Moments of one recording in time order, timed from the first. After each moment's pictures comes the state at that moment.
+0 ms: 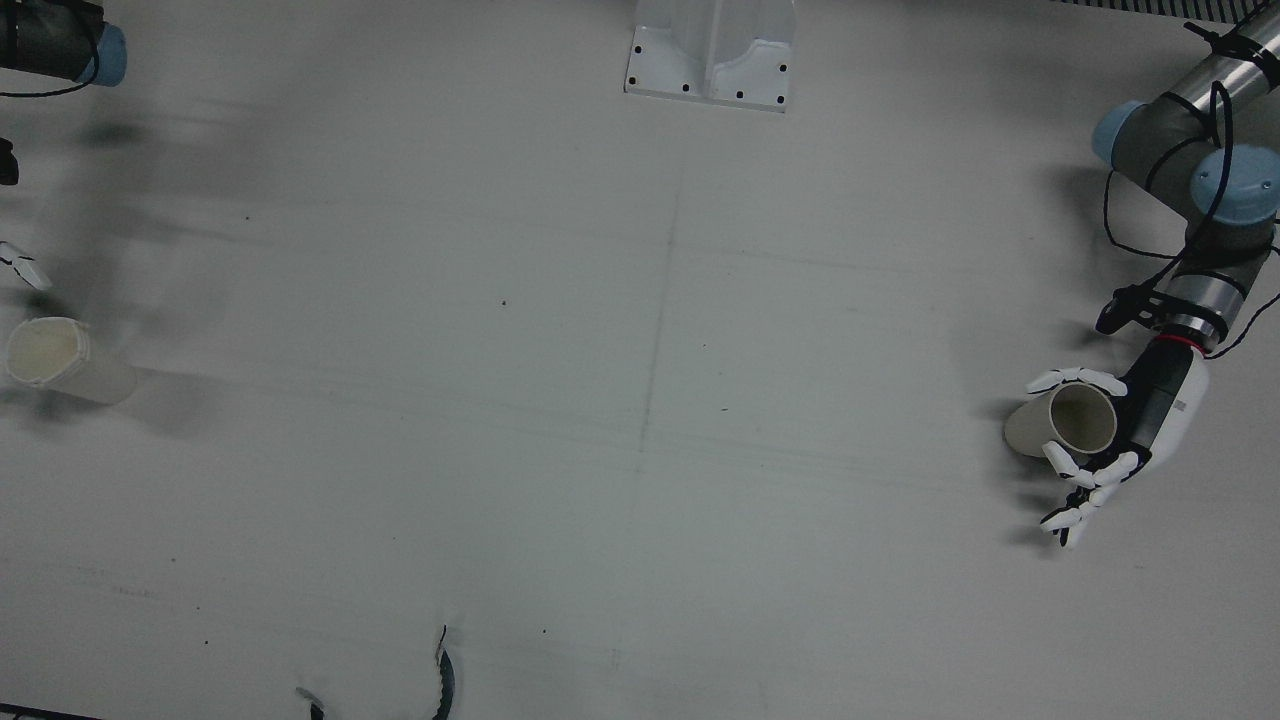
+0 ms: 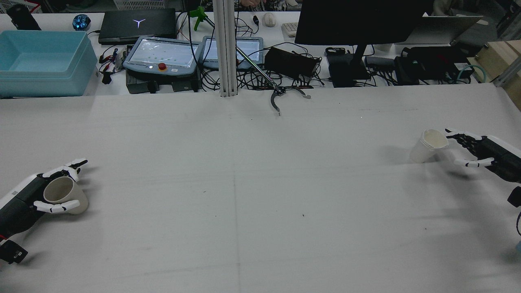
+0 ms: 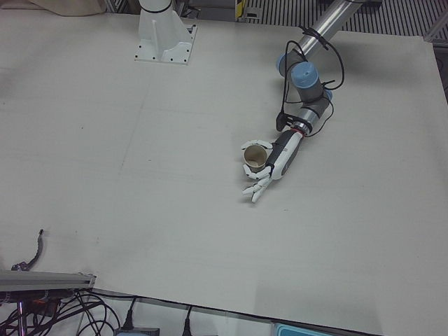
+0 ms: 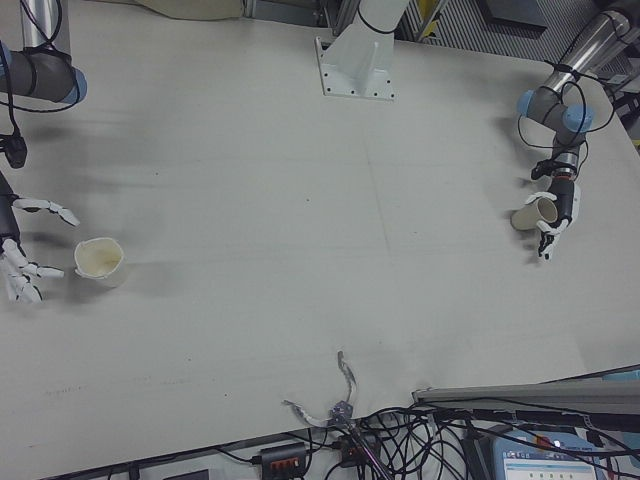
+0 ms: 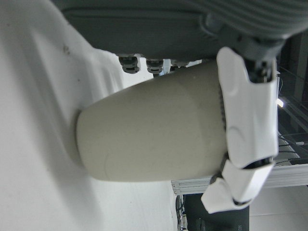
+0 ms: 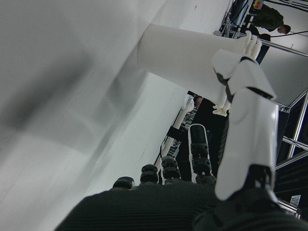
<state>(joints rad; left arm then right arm) -0.58 -1.53 -1.57 -0.31 1.00 0.34 1.15 -1.61 1.17 -2.64 -1.53 -0.44</state>
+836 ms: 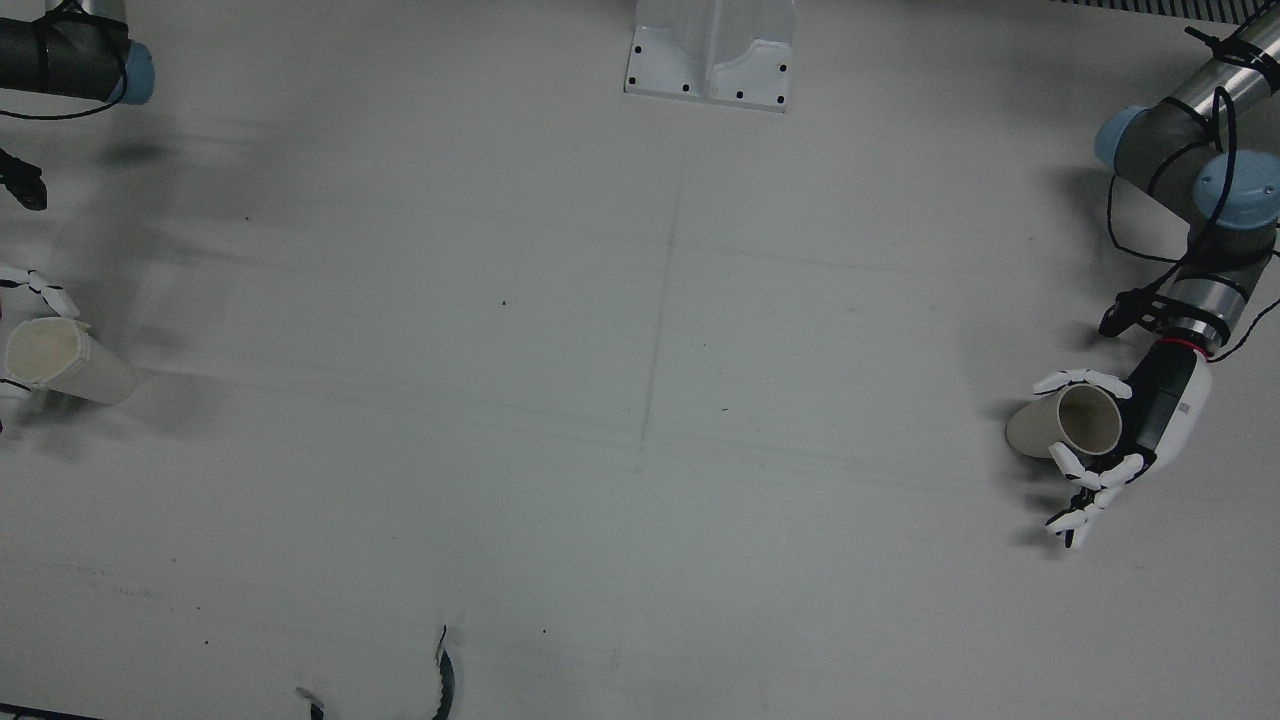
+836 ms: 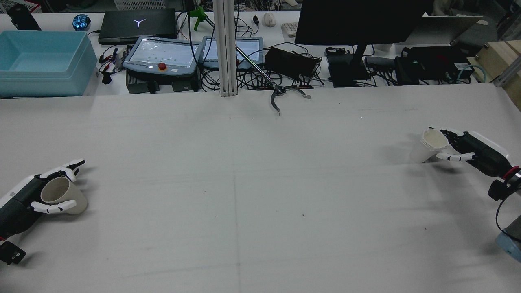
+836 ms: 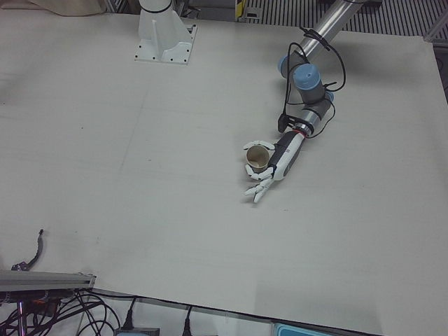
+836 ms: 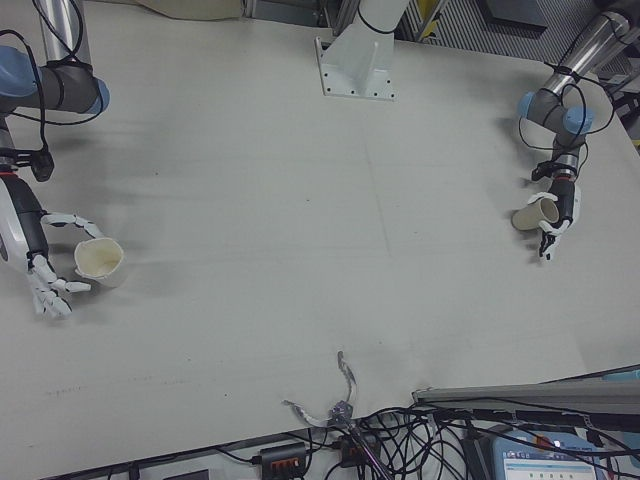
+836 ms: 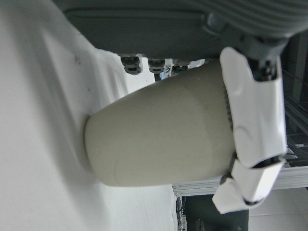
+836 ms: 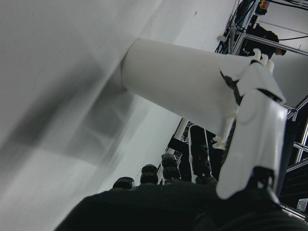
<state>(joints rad) -0.58 -1.52 -1.54 -0.35 1.00 0.34 1.09 -1.56 1.20 -2.75 -1.48 -0.44</state>
